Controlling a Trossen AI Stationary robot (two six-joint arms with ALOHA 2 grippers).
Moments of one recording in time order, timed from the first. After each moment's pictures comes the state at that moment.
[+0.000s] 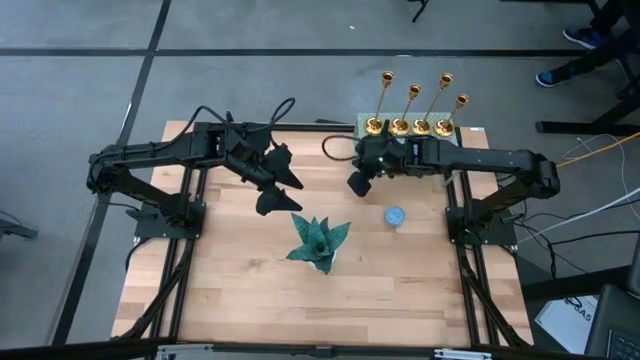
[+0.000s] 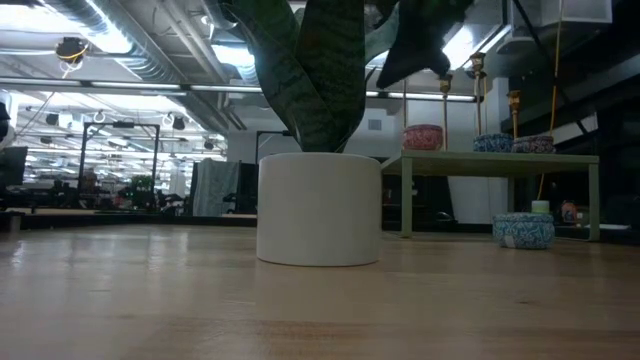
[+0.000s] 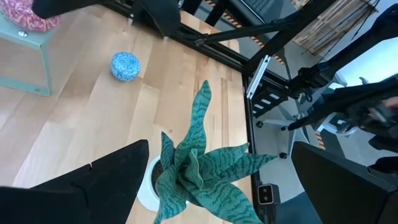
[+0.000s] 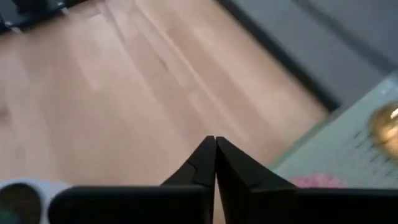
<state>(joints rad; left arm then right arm) 0.12 1.28 1.36 -0.64 0.38 -0.41 -0.12 1.44 1.30 -0.68 0.31 0.33</state>
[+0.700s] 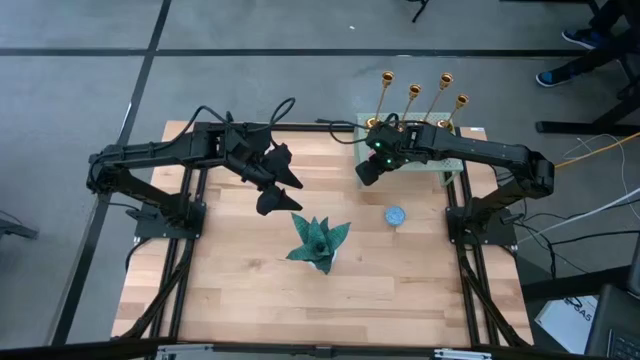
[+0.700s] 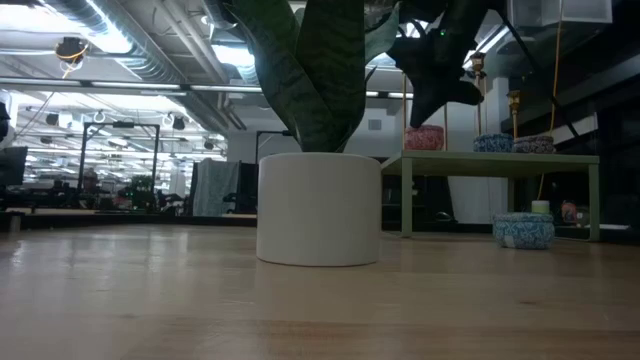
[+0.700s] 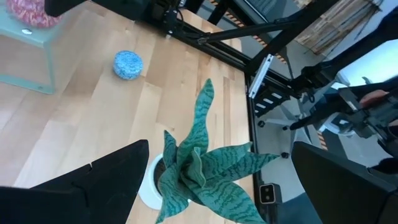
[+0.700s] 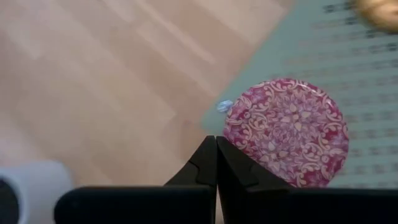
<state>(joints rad) 0.13 1.28 1.36 -0.65 0.37 -0.40 -0.29 1.47 1.28 -0.92 0.11 0.55</state>
